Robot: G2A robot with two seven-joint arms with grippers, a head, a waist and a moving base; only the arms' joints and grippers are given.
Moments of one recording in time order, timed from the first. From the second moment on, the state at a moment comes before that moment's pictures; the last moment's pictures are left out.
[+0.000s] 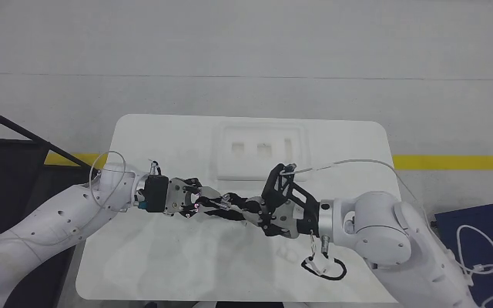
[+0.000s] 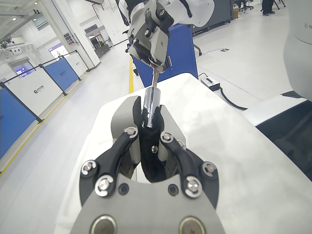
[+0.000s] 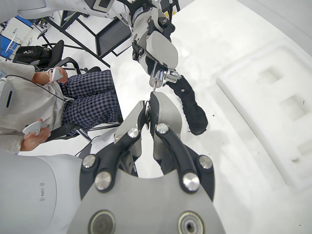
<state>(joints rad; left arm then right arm) 0.40 -0.63 -0.17 -1.39 1.51 -0.59 1.23 -1.04 -1.01 1.03 -2.14 -0.38 -0.24 0.96</state>
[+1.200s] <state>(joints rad) 0.40 -0.63 -0.17 -1.39 1.51 -0.59 1.23 -0.93 -1.04 0.95 -2.08 -0.38 -0.15 0.98</state>
